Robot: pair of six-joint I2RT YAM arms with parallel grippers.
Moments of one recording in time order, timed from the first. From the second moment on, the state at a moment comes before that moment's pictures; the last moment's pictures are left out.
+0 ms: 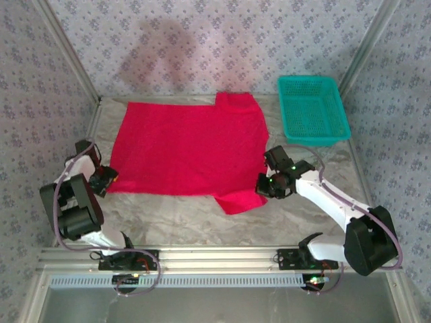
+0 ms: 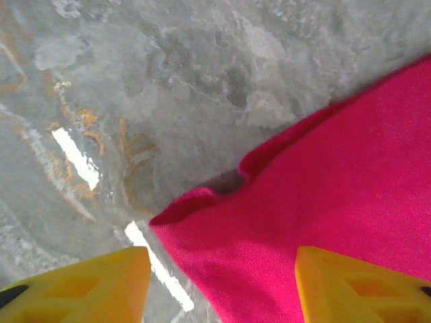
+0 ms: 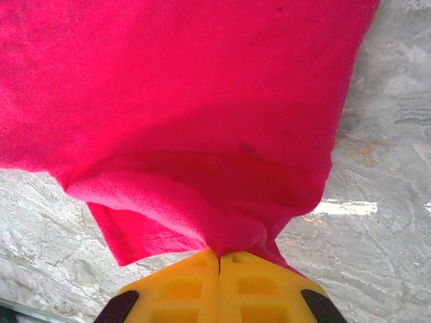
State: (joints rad) left arm 0.38 1.58 0.92 -0.73 -0.01 -0.75; right arm 0.48 1.26 0.82 -0.77 -0.23 0.66
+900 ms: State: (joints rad) left arm 0.37 1.23 0.87 -0.84 0.02 -0.72; right arm 0.52 0.99 0.83 -0.86 -0.19 0.72
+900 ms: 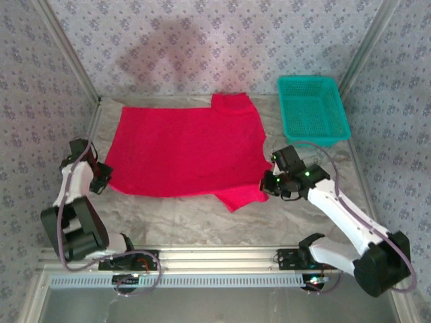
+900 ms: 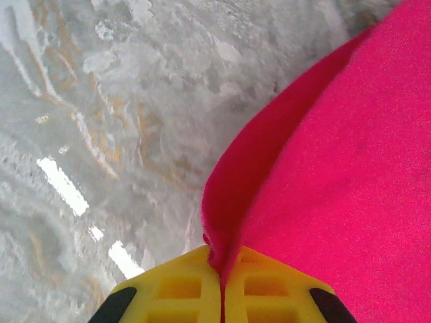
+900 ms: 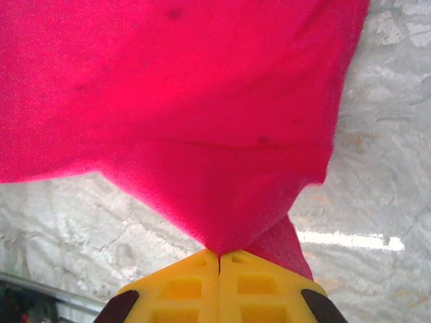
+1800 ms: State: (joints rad) left arm 0.37 1.52 1.11 -0.84 0.13 -0.69; right arm 0.34 1.51 1.28 -0.79 -0.20 0.71
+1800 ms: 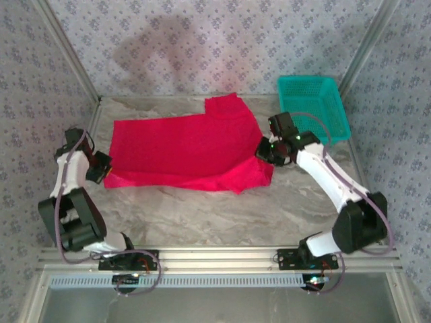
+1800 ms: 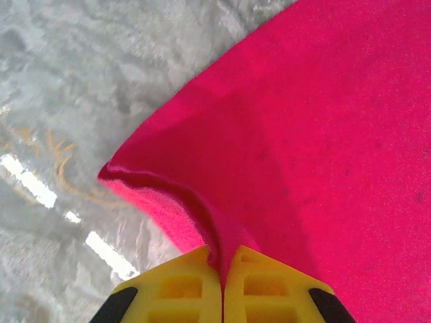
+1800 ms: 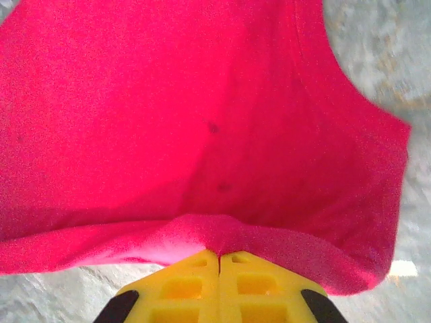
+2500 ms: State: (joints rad) left arm 0.33 1.96 1.49 -0.89 0.11 -0.65; right arm 0.22 2.10 1.86 -0.86 -0.31 0.66
